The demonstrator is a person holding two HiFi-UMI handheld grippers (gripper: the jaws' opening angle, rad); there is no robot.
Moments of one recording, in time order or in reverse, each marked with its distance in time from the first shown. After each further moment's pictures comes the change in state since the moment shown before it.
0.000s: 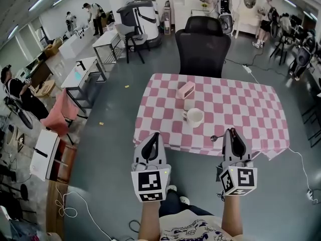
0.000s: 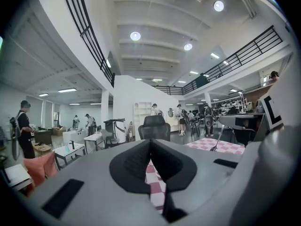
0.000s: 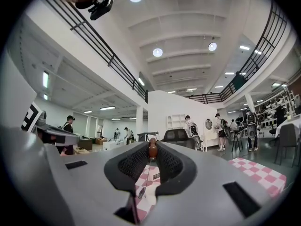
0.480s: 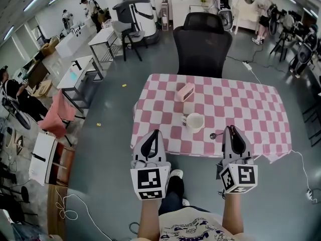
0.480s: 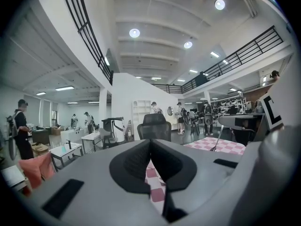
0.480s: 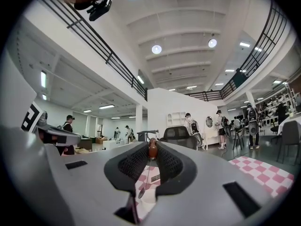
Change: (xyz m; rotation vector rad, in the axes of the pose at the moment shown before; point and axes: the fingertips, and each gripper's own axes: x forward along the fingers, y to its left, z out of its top) left arm 0.084 0.014 -0.003 0.002 0.018 -0.016; right arm 0.079 -0.021 -0.018 0.014 0.021 0.006
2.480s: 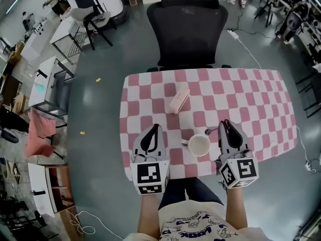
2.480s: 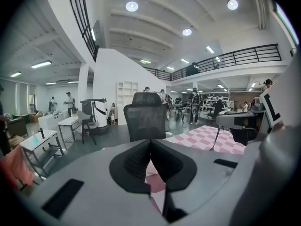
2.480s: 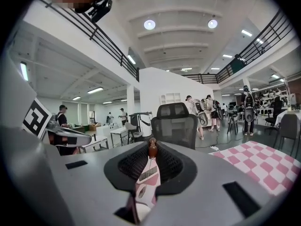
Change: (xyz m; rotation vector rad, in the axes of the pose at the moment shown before) left arm 0.341 0.066 -0.077 -0.018 0.200 -0.234; right arm 0.290 -0.057 -0.120 0.031 0.223 -0.074
